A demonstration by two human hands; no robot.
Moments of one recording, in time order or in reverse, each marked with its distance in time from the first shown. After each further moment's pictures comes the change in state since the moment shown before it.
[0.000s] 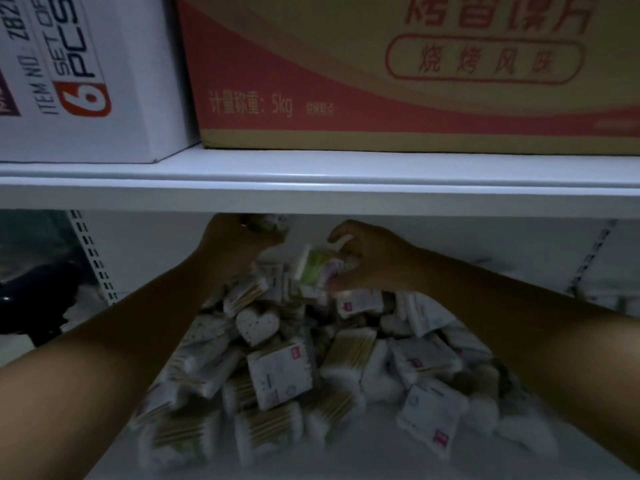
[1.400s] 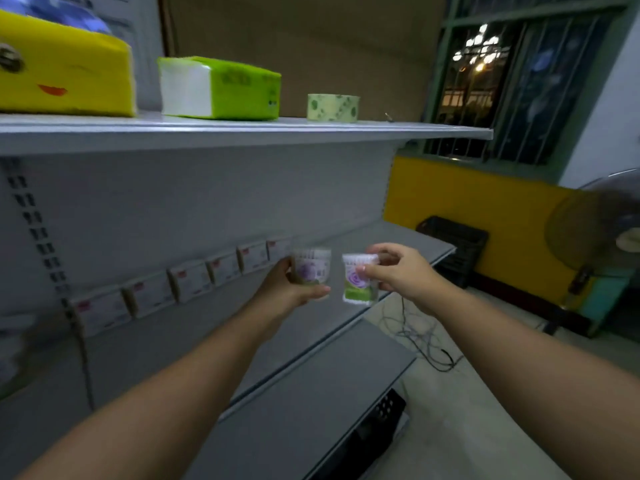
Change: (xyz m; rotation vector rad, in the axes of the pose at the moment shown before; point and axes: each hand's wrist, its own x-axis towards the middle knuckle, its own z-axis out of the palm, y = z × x) left_hand -0.291 0.309 0.711 -0.579 -0.940 -0.080; right_hand -0.599 0.377 -0.344 0.407 0.974 0.650
